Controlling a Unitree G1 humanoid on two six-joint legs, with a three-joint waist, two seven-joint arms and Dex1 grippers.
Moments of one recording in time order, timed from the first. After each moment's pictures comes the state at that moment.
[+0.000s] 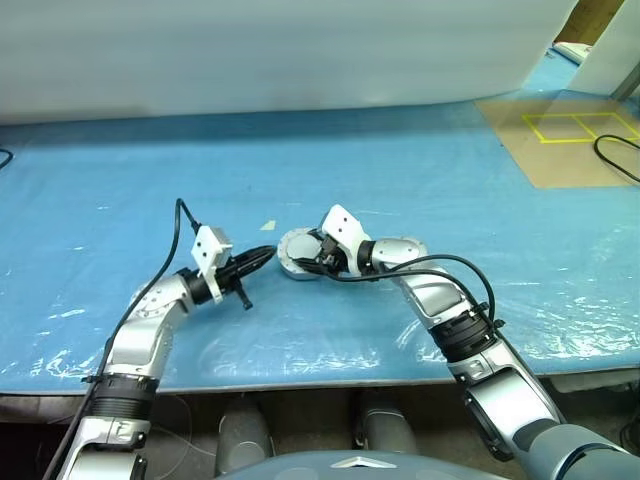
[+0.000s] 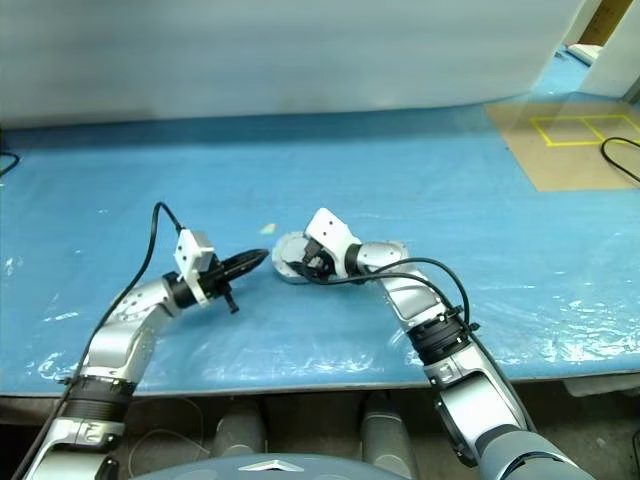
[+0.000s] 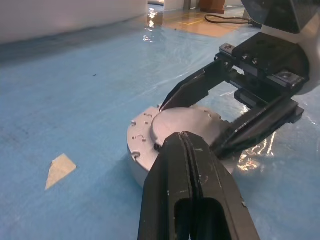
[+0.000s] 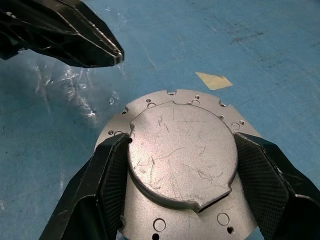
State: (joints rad) left arm -0.23 0.38 0.00 0.08 -0.33 0.08 -0.90; right arm -0.56 -0.27 0.37 0.12 0.03 0.47 0.76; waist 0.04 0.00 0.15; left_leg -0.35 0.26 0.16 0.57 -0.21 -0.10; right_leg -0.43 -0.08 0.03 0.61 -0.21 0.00
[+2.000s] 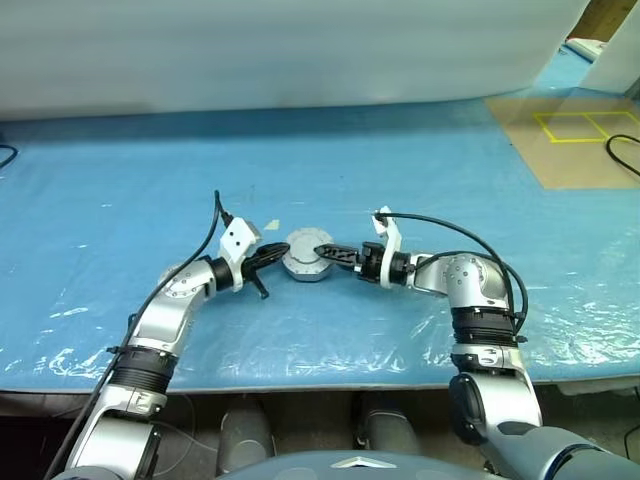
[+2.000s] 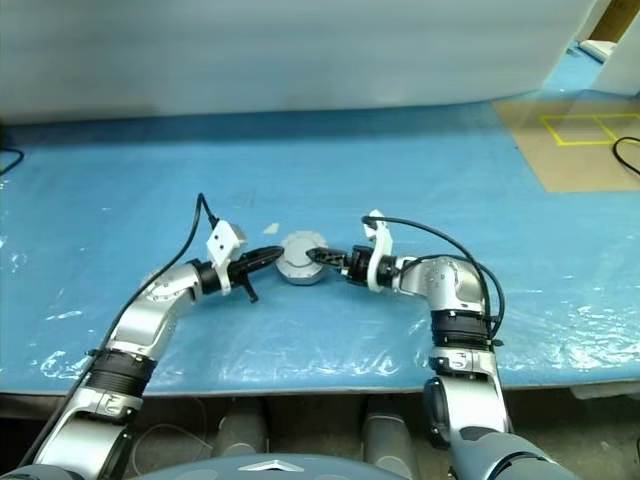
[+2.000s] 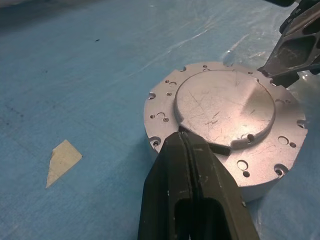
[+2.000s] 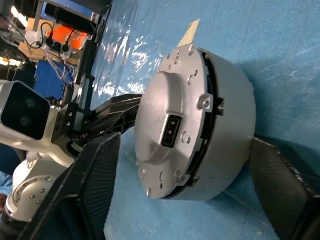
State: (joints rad) left arm -0.34 0.38 -0.10 0.18 -0.20 0.12 -0.83; right arm -0.57 -0.12 -0.26 0.19 0.59 1.30 0.58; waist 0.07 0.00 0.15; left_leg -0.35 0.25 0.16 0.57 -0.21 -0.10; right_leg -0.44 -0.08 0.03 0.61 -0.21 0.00
